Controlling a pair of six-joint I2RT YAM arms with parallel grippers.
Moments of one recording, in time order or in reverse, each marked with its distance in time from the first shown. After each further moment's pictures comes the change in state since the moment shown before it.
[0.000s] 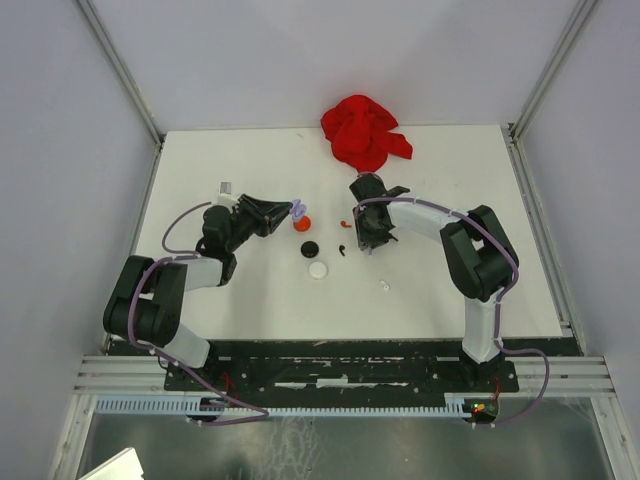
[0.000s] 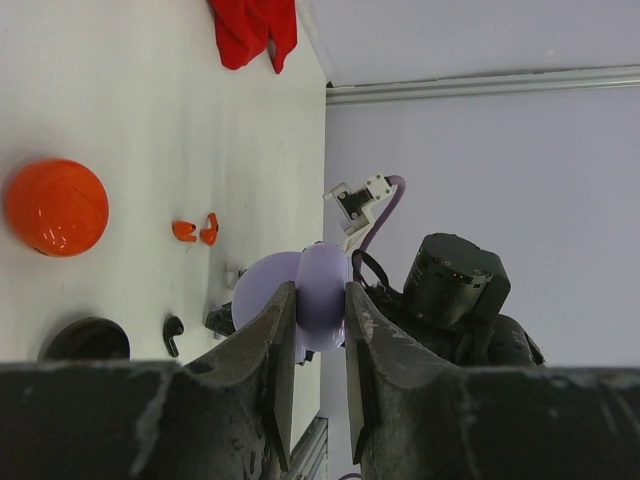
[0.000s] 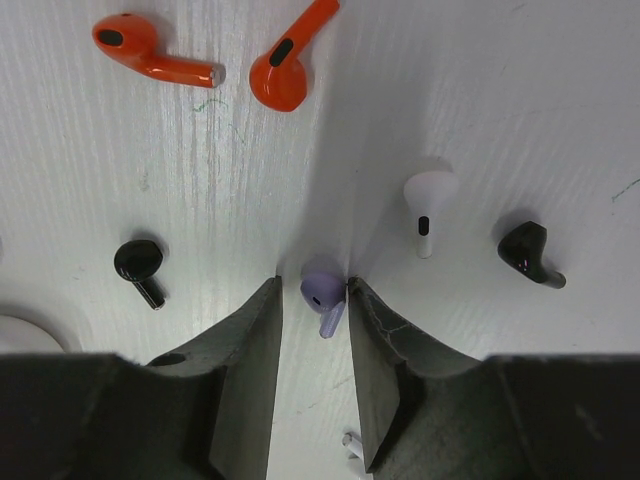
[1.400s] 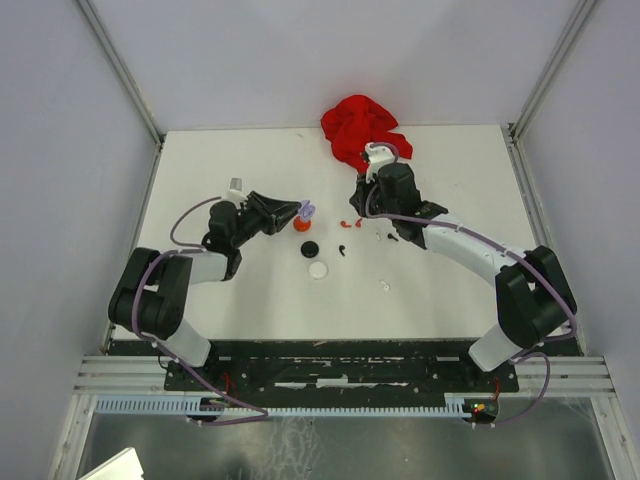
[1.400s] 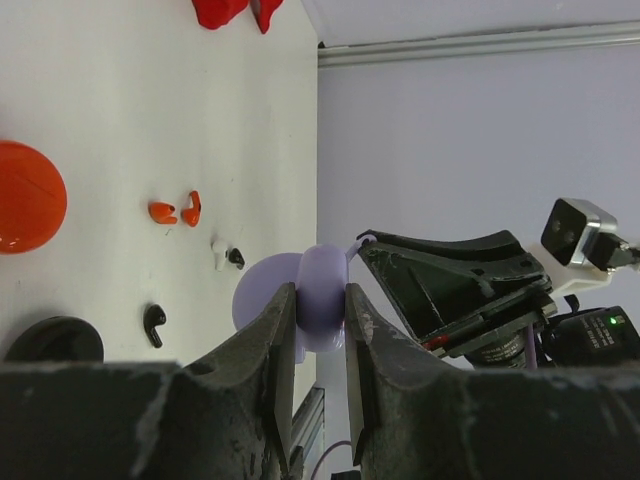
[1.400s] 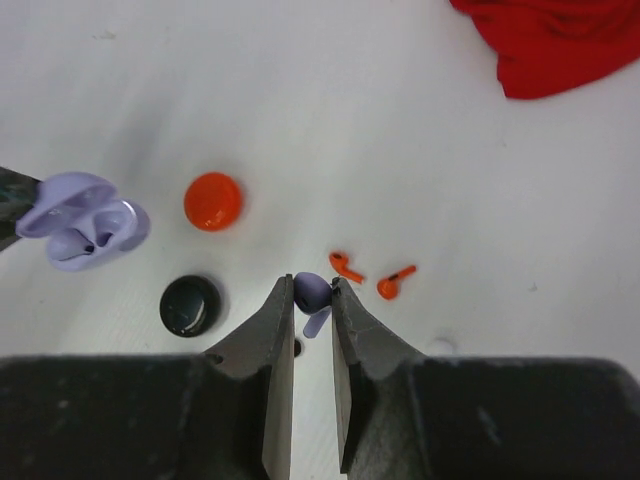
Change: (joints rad) left arm -0.027 0.044 0.047 0.000 0.054 -0.002; right arm 0.000 -0.391 -0.256 0.580 -0.058 -0.186
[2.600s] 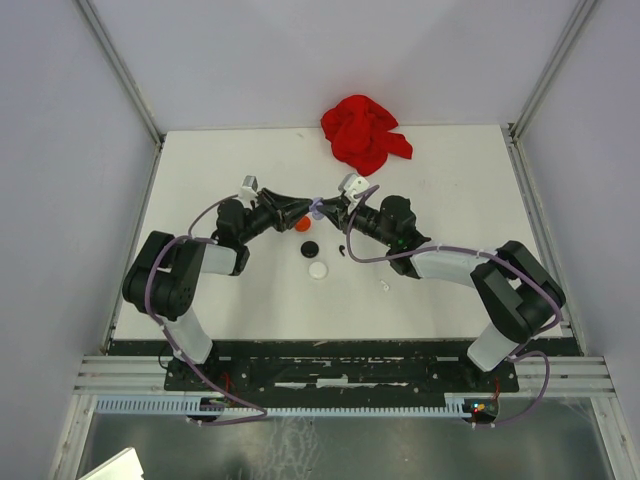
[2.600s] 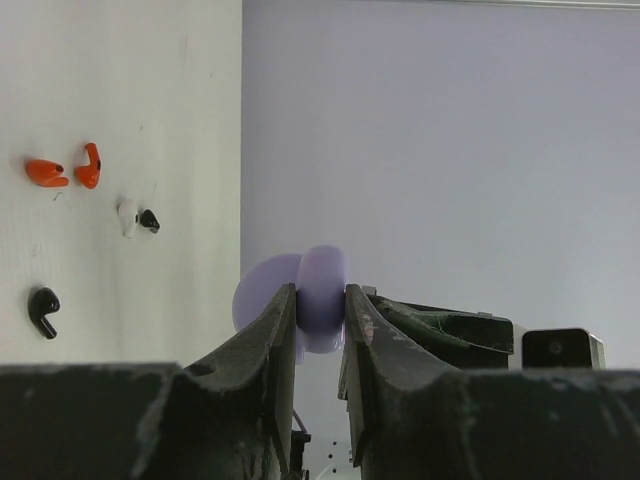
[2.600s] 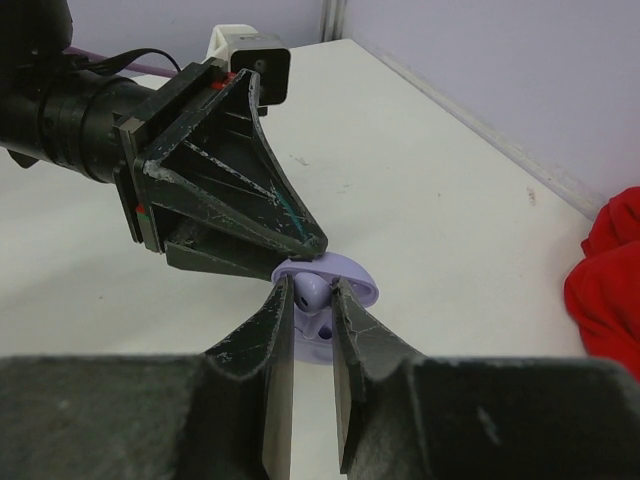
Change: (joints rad) left arm -0.042 0.149 0.061 0.193 0.121 -0.226; right arm 0.099 0.046 -0.307 0.873 -0.361 -0.354
